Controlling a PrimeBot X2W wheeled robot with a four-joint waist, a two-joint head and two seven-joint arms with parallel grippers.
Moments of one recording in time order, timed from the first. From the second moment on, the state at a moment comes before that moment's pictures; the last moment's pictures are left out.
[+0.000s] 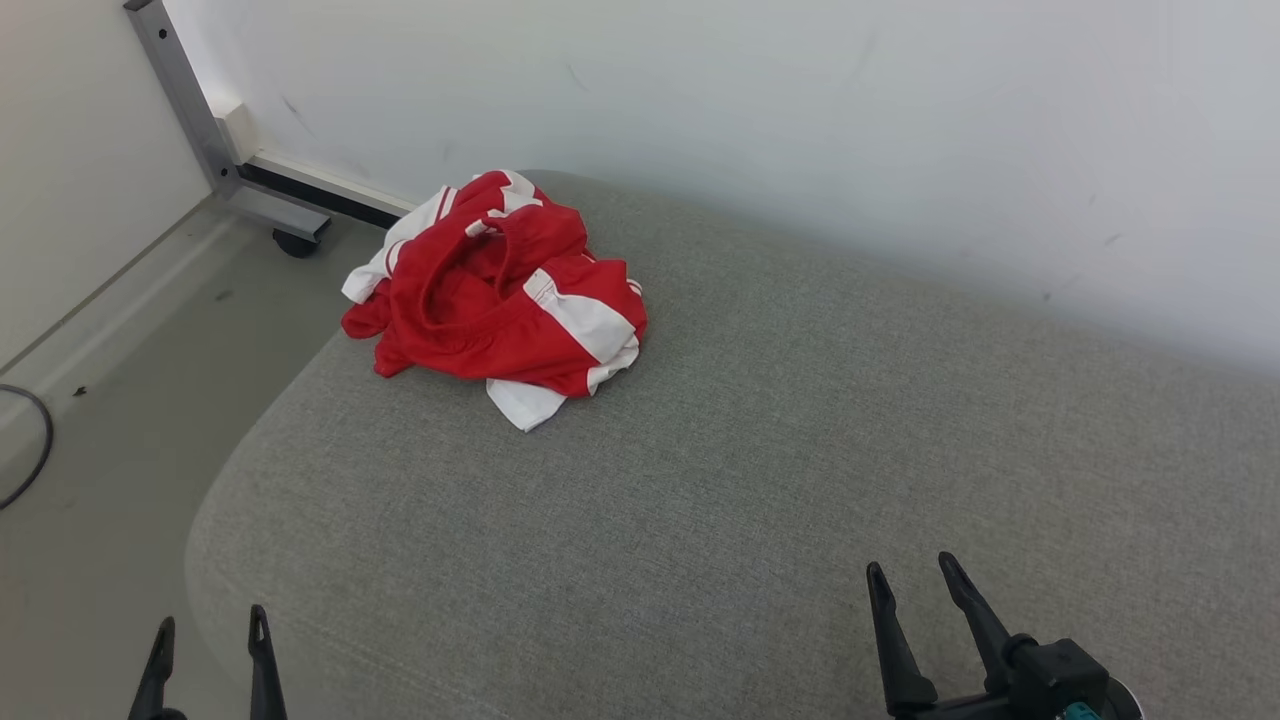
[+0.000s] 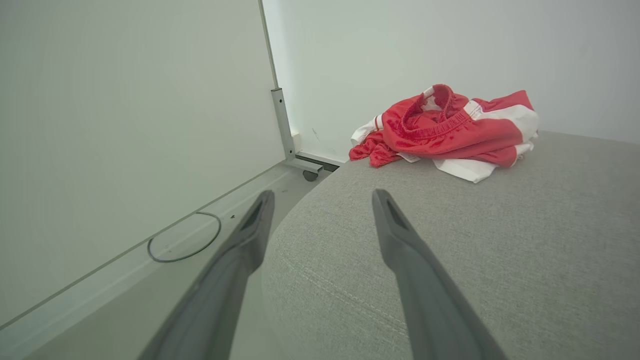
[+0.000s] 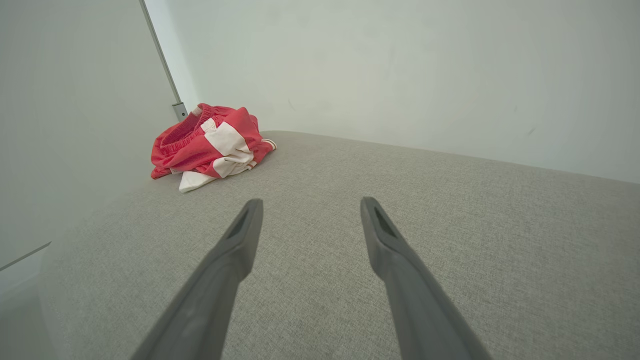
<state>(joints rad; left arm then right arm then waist) 0.06 0.13 0.09 0.18 -0.08 0.00 -0.26 0.00 -0.05 0.05 0.25 0.10 0.13 -0.26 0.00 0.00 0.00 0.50</state>
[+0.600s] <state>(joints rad) -0.34 0.22 0.23 0.23 -0.21 -0.04 -0.26 -0.11 -0.05 -0.01 0.20 0.00 0.13 -0.26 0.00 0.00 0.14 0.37</state>
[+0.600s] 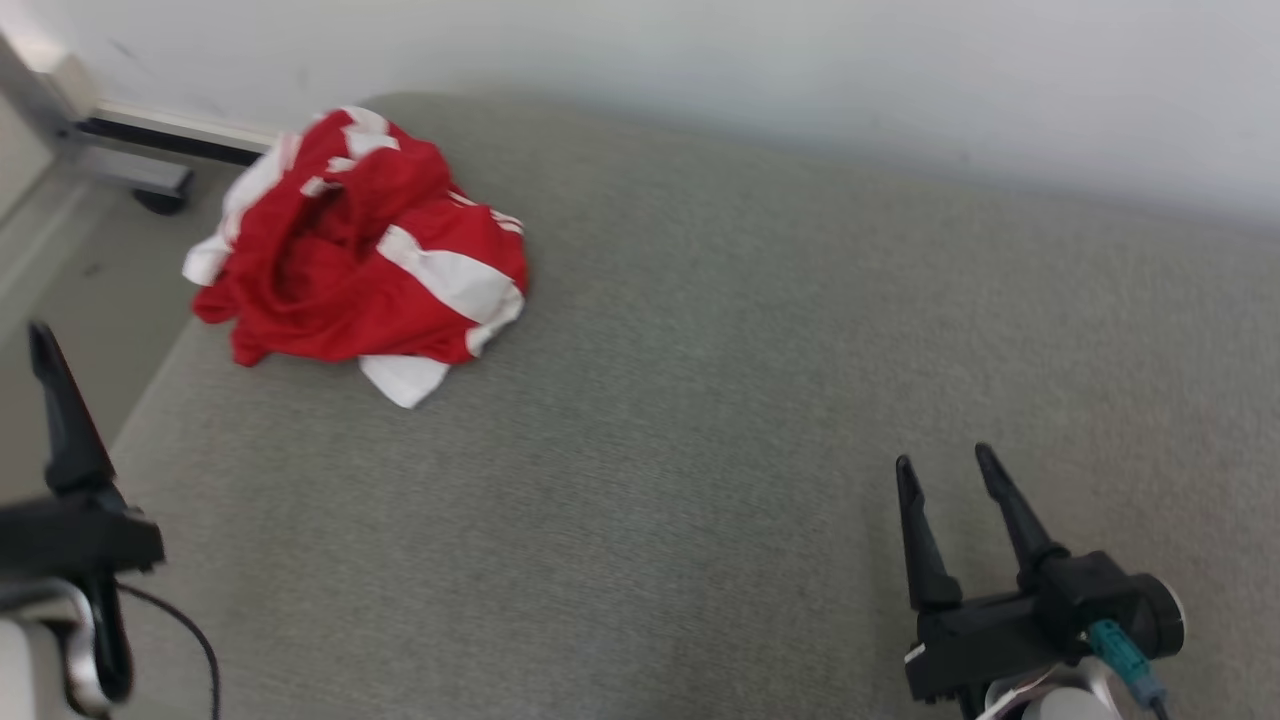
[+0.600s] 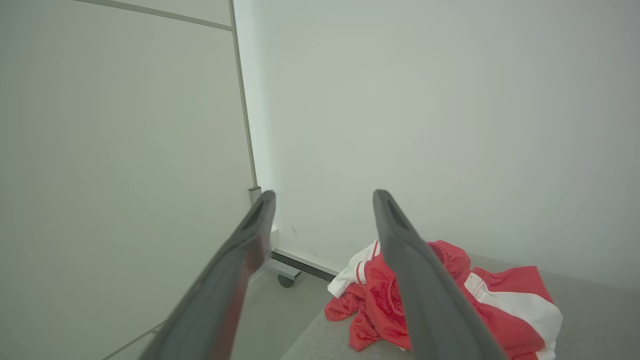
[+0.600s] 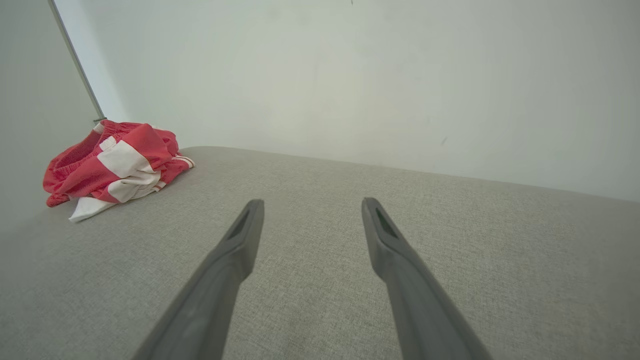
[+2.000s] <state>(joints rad) -0.83 0.53 -0.03 0.92 -0.62 -0.13 0.33 -0.20 -0.05 -0.06 0.07 -0.06 0.13 -0.26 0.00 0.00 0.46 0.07</state>
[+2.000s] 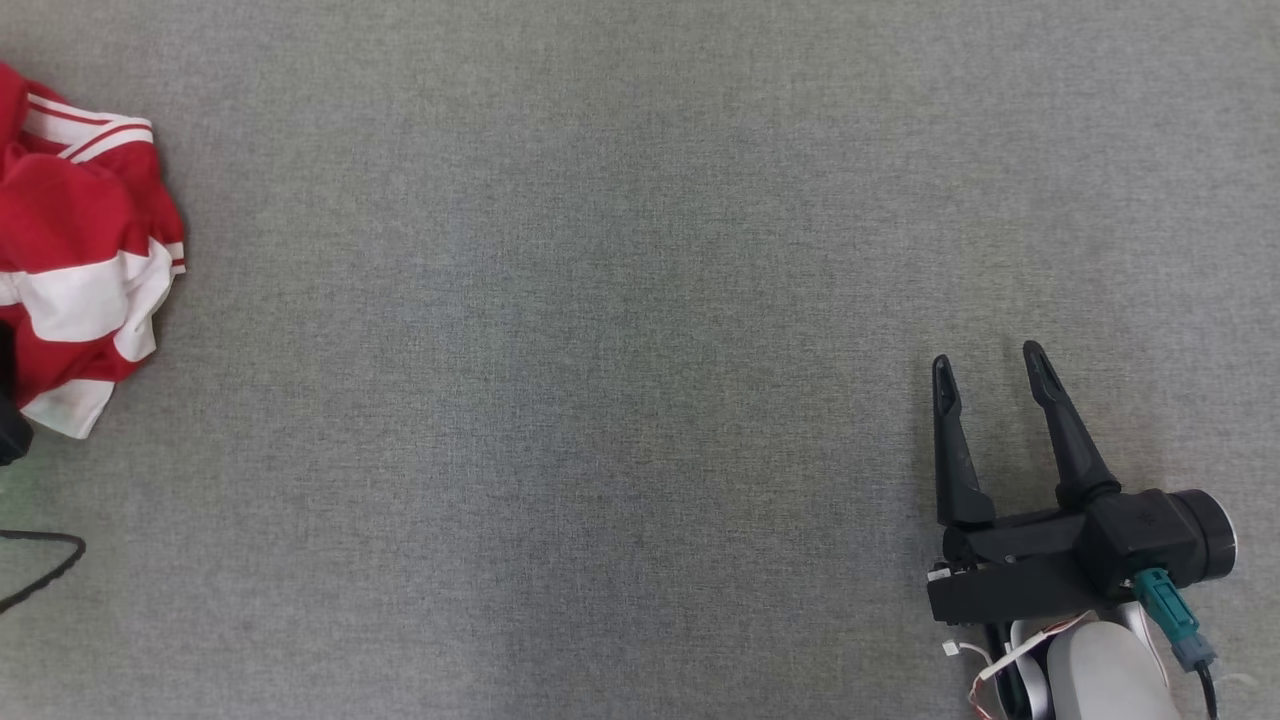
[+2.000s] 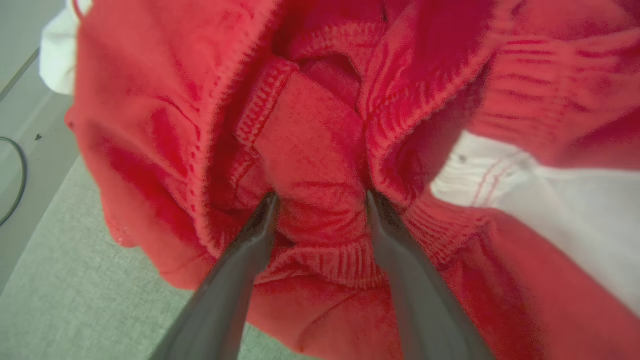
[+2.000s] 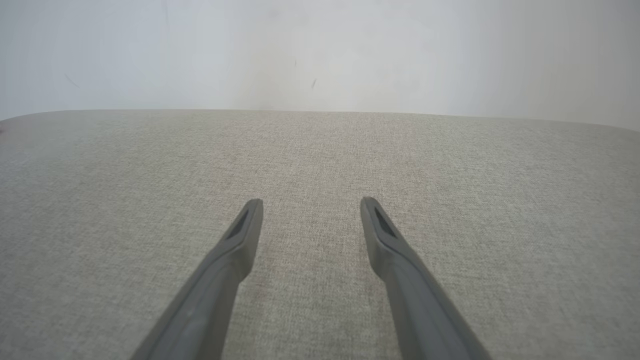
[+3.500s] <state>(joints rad) -1.15 0.40 -0.30 0.24 -0.52 -0.04 0.13 -0.16 -0.05 0.02 0.15 0.15 0.13 -0.26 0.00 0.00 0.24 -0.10</state>
